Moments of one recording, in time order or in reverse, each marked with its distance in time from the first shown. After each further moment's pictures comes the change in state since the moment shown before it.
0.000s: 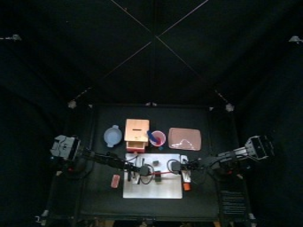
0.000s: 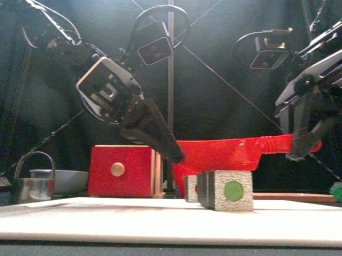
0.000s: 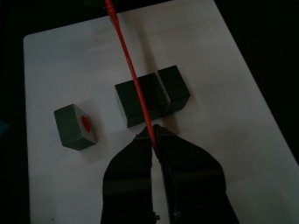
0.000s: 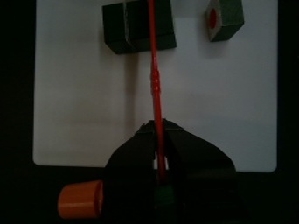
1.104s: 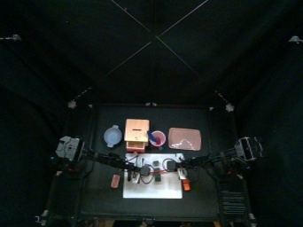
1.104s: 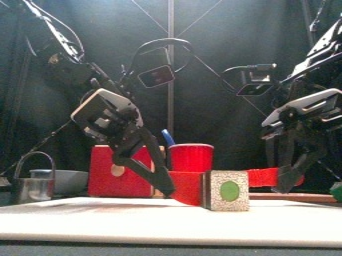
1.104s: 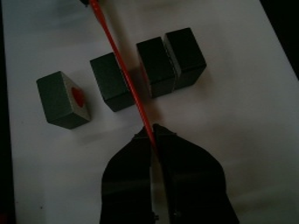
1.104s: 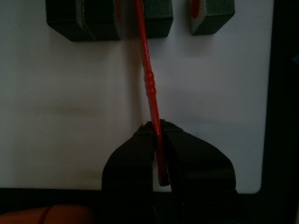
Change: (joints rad) left arm 0.021 0.057 0.005 0.015 0.037 0.002; right arm -0.089 0.144 -0.028 -0.129 -0.072 -0.006
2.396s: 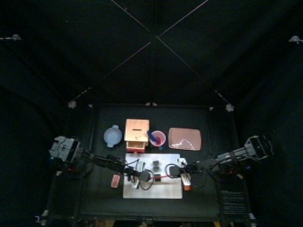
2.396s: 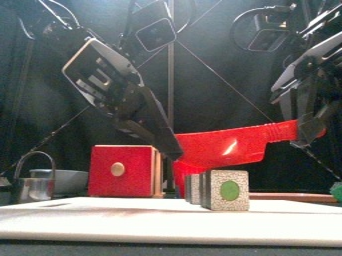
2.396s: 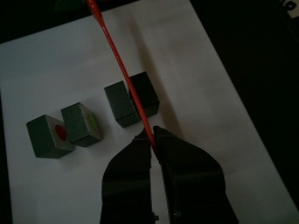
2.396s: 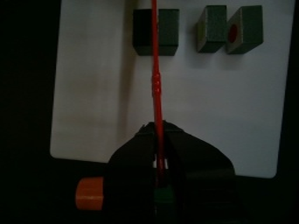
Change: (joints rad) left arm -0.081 -0.060 -0.048 0.009 0.026 0.000; right arm 0.161 -0.146 -0.060 0.115 0.193 0.008
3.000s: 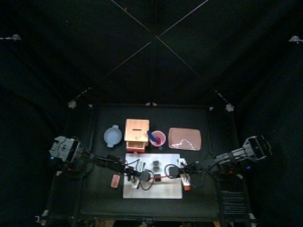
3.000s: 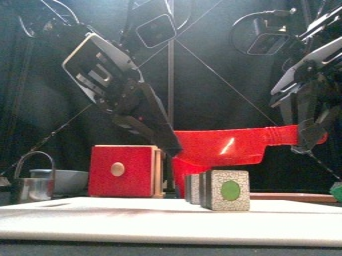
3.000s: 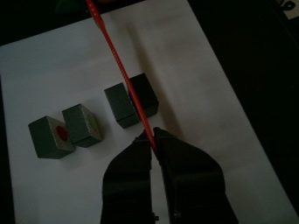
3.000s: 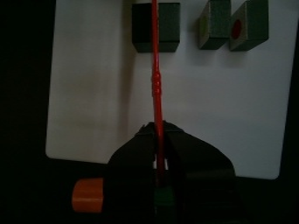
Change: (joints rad) left arm 0.000 -0.044 0.000 0.009 0.038 0.000; right arm -0.002 0.006 0.000 -0.003 -0.012 0.000
